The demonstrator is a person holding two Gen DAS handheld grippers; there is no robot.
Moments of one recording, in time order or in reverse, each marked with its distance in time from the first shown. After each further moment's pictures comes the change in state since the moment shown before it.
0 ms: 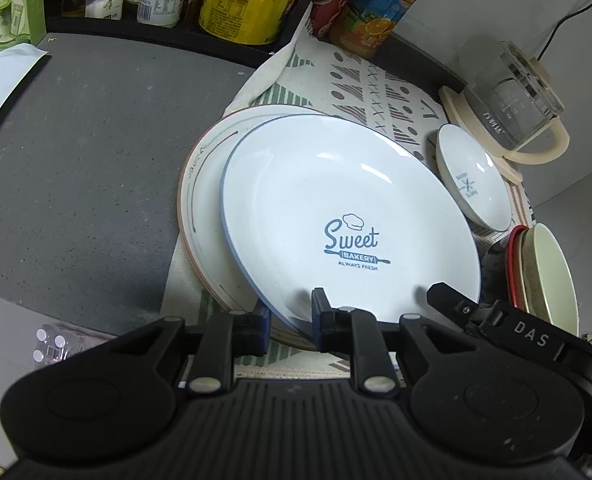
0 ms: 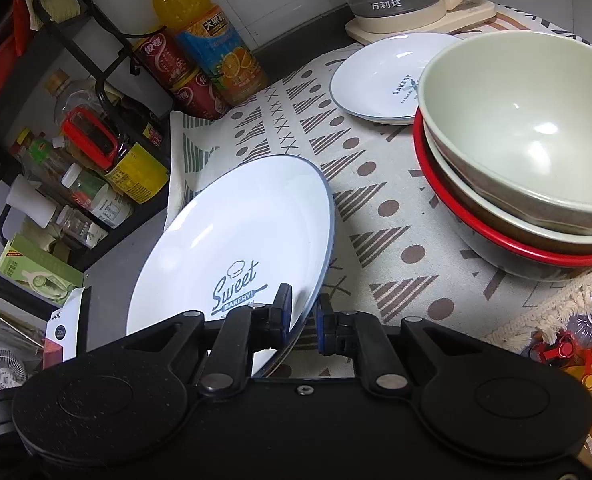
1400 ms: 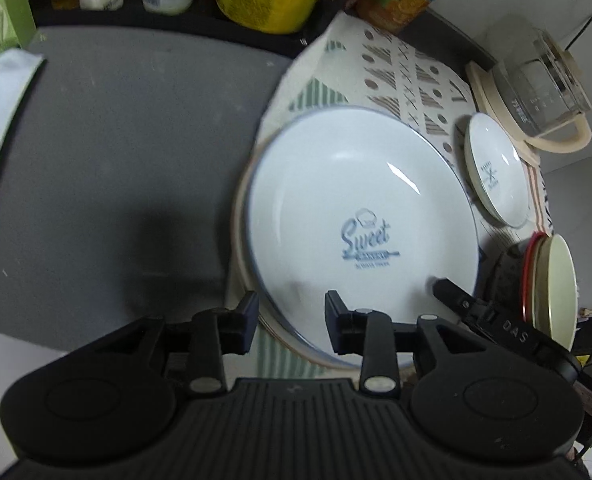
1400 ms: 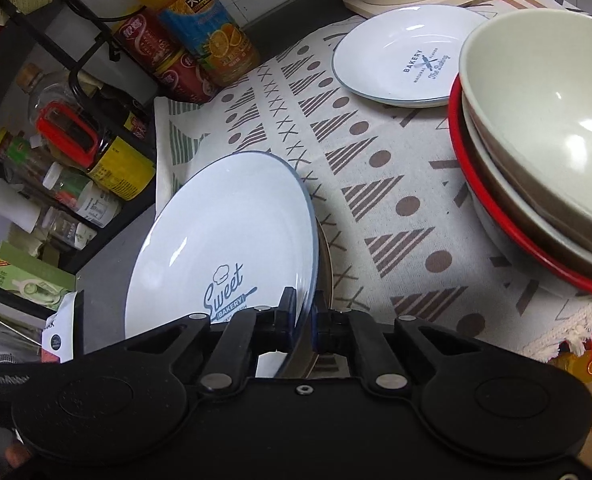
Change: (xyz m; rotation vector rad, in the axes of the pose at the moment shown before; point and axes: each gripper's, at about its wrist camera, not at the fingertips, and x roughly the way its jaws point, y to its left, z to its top) left arm -0.004 0.029 0.066 0.012 0.203 0.018; right arm 0.034 0.006 0.021 0.035 0.085 -0.020
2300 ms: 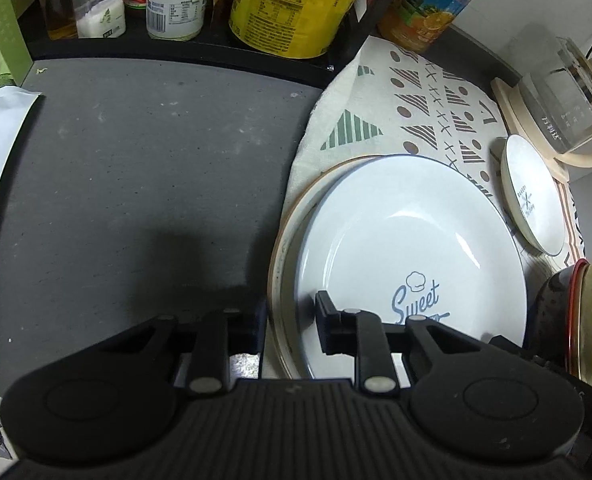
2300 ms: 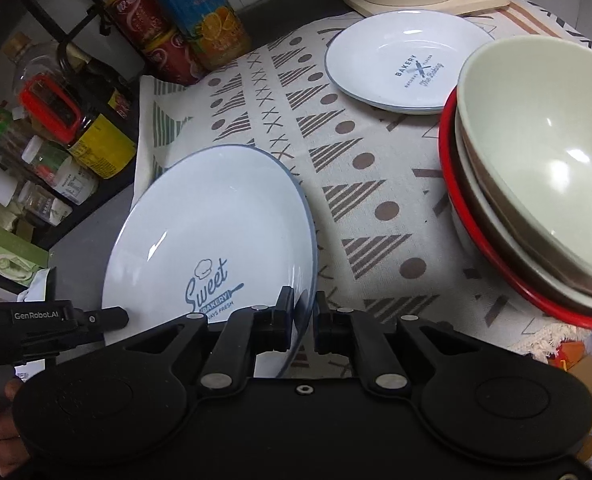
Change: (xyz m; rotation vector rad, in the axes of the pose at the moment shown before) left arm 0.031 0.011 0.023 0.034 -0.068 0.058; right arm -0.001 0.008 0.004 -0.073 0.047 -0.094
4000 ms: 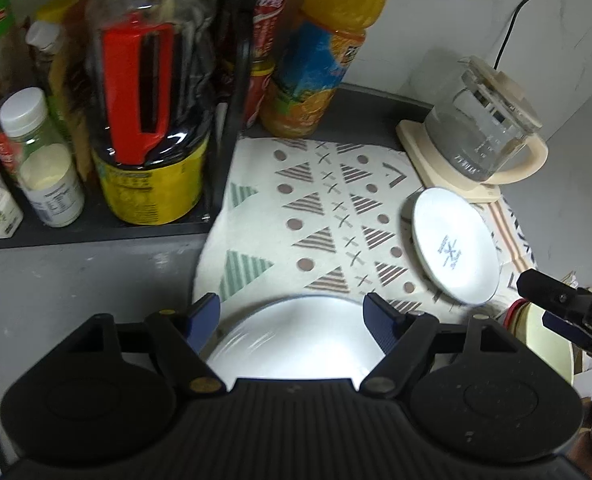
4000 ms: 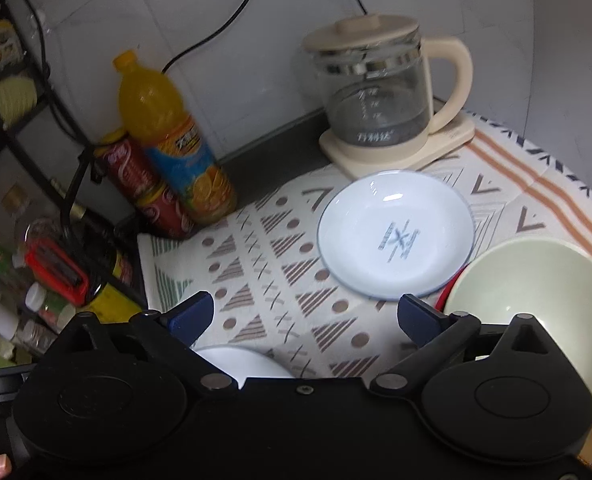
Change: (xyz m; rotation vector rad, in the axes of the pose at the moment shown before) left arm -0.028 -0.074 0.078 0.252 -0.133 -0.127; right arm -0.055 0.033 0.079 0.064 -0.330 -0.125
